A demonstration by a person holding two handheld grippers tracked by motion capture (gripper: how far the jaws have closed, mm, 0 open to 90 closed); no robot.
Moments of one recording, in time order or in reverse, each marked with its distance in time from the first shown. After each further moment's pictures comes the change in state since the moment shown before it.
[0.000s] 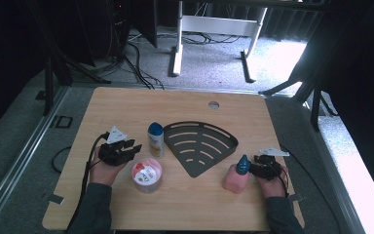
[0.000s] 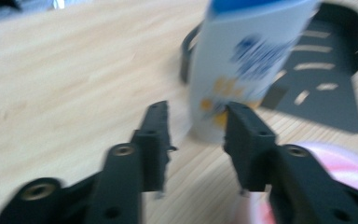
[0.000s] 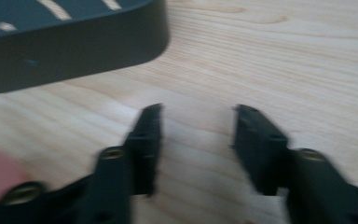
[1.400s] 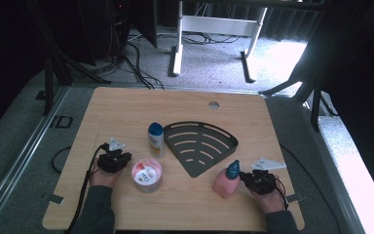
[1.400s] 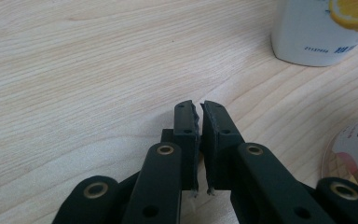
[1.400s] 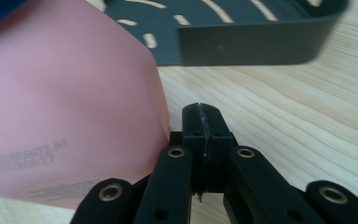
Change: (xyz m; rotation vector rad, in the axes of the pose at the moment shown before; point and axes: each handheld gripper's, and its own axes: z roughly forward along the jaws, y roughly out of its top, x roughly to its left) left arm 0.018 -0.049 0.035 0.135 0.092 -0.072; right arm 0.052 -0.009 -0.041 -0.012 0.295 -0.159
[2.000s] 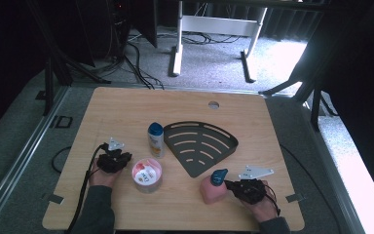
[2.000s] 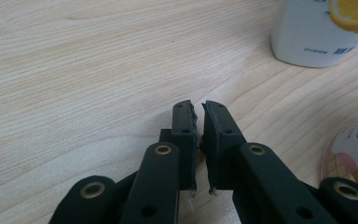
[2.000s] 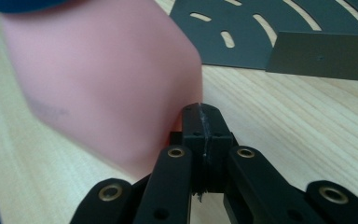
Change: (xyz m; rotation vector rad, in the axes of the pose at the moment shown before) left arm 0.002 0.000 0.000 -0.002 -0.010 -0.007; right arm 0.043 0.003 0.004 0.031 0.116 -0.095
